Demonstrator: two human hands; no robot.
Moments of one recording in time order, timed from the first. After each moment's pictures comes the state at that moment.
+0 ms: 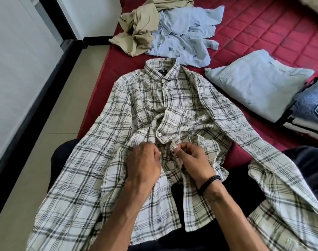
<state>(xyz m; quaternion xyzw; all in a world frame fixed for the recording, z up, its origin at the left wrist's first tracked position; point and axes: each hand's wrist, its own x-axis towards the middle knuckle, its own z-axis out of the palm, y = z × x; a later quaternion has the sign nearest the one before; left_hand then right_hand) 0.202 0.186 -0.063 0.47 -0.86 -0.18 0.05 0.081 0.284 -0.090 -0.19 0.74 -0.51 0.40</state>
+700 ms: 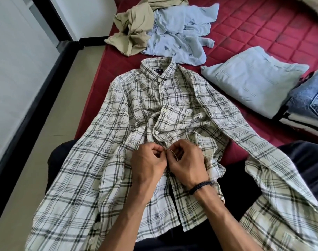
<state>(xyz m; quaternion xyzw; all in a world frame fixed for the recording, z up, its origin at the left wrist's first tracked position) 0.192 0.198 -0.074 0.50 -0.76 -0.37 0.17 0.097 0.281 -0.098 -0.35 0.82 -0.43 0.15</state>
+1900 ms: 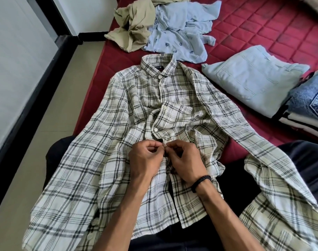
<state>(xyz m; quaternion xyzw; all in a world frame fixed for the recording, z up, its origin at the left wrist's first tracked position) 0.196 0.194 -0.082 0.52 -0.68 -0.48 0.21 0.091 0.283 -0.105 -0.35 0.79 -0.44 0.26</state>
